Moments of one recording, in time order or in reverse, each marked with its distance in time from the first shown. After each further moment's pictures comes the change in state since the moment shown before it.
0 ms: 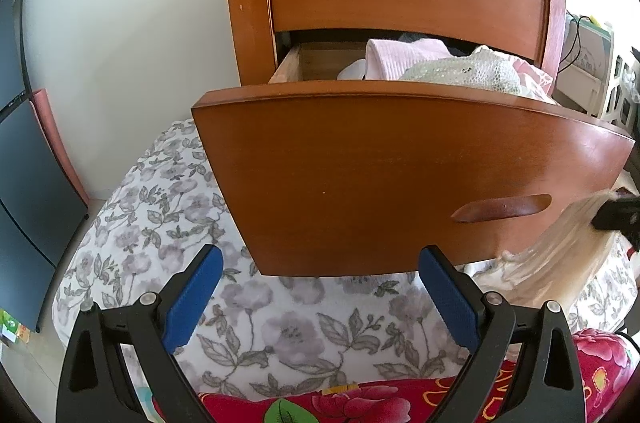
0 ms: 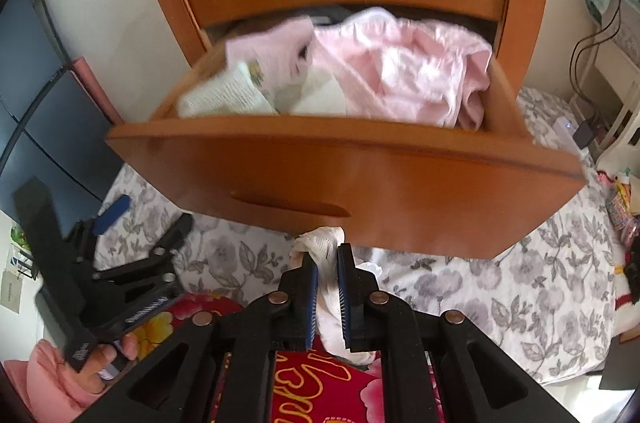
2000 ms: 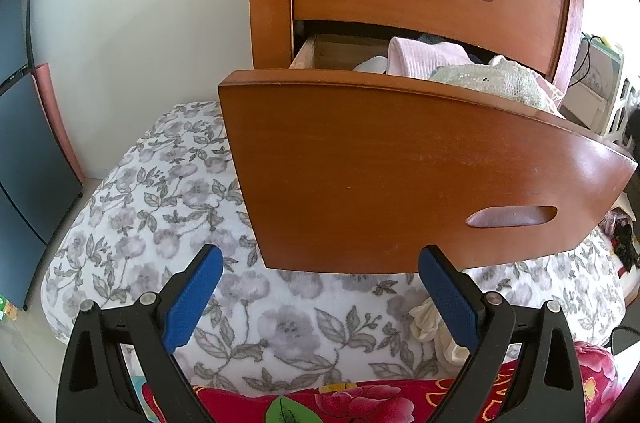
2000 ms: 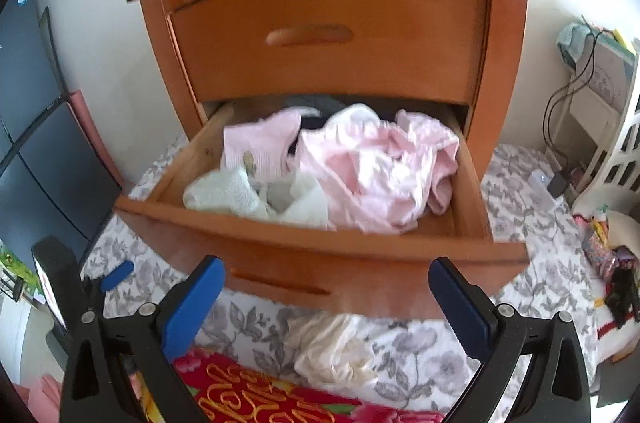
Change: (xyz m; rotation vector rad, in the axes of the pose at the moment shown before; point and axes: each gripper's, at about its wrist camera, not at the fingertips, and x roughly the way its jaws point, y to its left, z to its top) left arm 0.006 0.015 -0.002 -0.073 0.021 -0.020; right arm -0.044 0.001 0.025 -0.027 -0.270 -0.049
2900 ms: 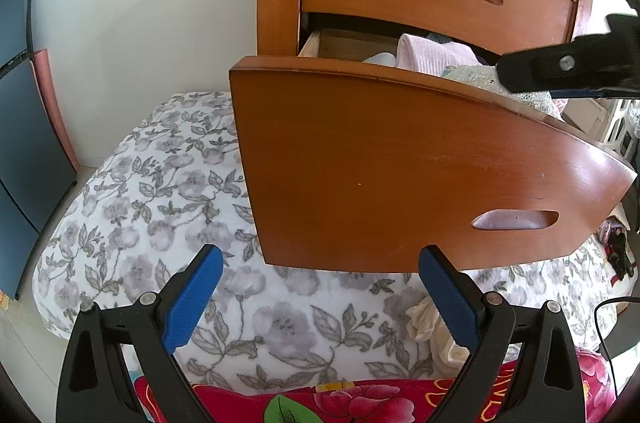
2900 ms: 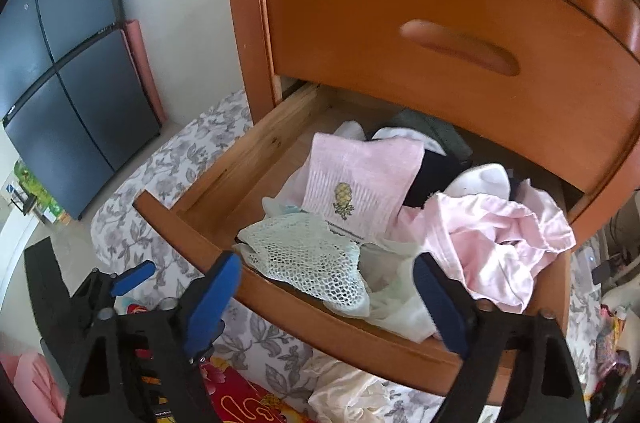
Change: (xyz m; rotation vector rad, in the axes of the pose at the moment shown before) left arm 0.006 0.007 0.000 -0.038 0.020 -0.022; right arm 0.073 0.073 0.046 -0.279 0.129 0.148
